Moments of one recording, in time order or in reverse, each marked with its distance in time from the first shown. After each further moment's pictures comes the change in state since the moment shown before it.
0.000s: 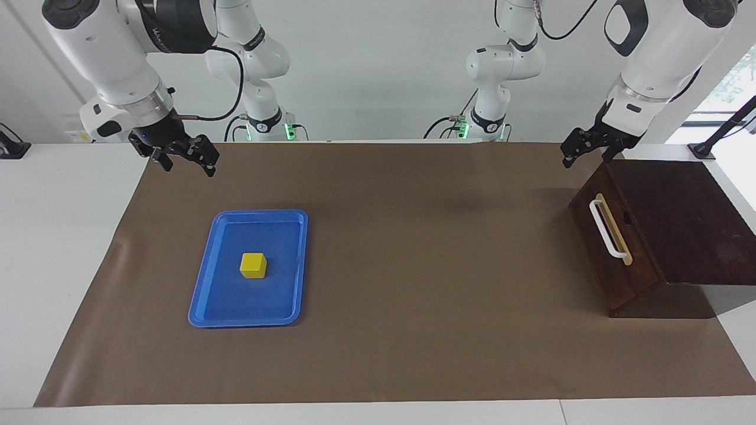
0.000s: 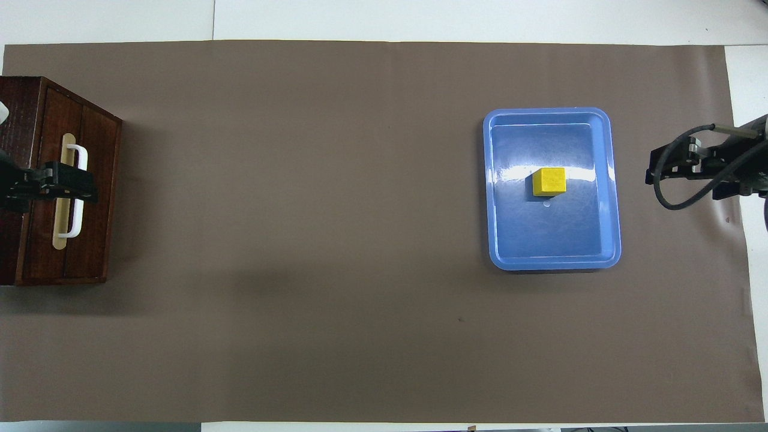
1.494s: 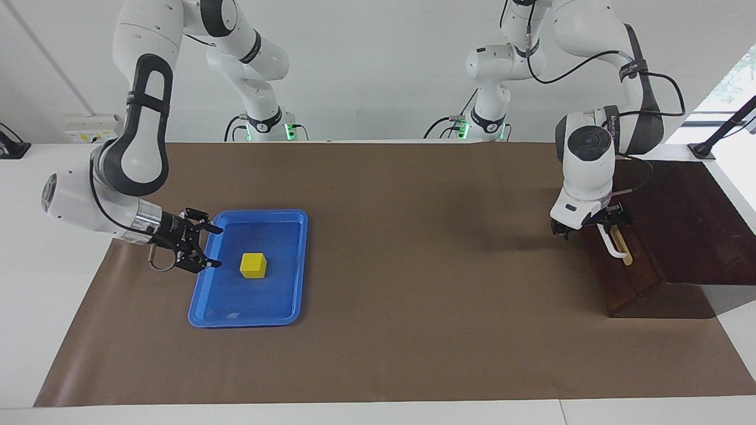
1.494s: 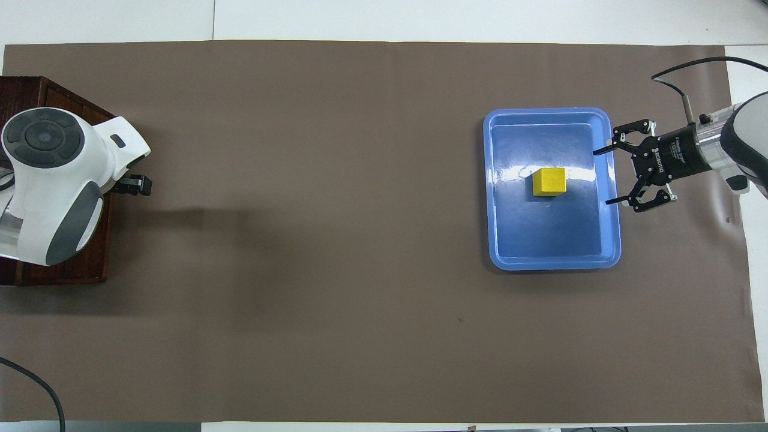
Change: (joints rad) left arm -0.029 0.203 -0.002 -0.289 0.499 0.487 -0.094; right arm -0.211 0.390 -0.008 -0.111 0.570 0.223 0.610
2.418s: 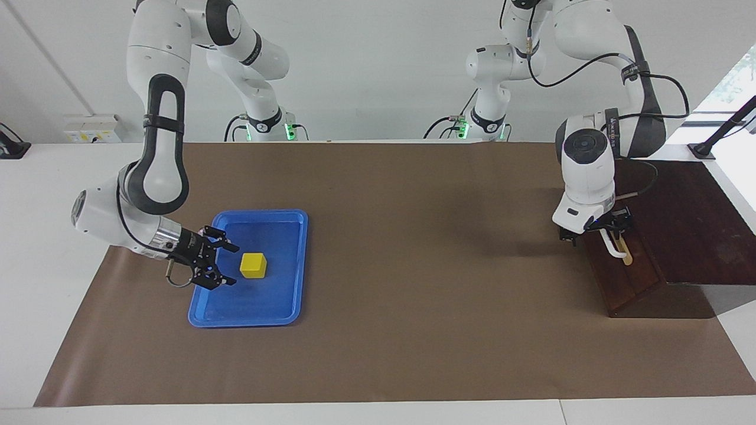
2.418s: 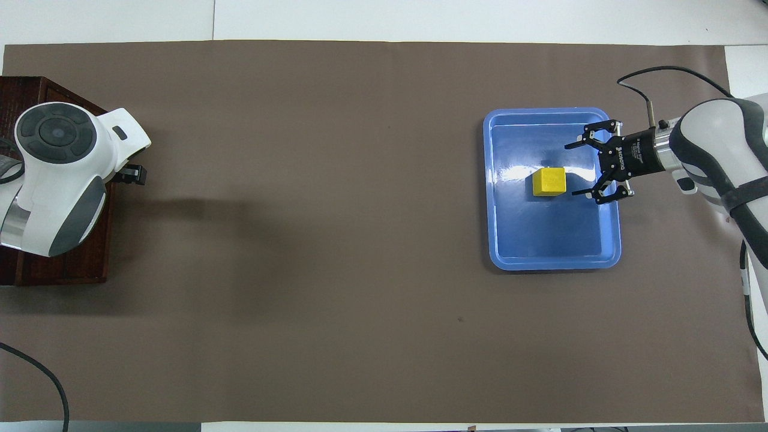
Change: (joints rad) left arm -0.001 0.036 -0.001 0.041 0.085 0.009 -0.012; right arm 0.049 0.033 0.009 -0.055 0.107 0.158 -0.020
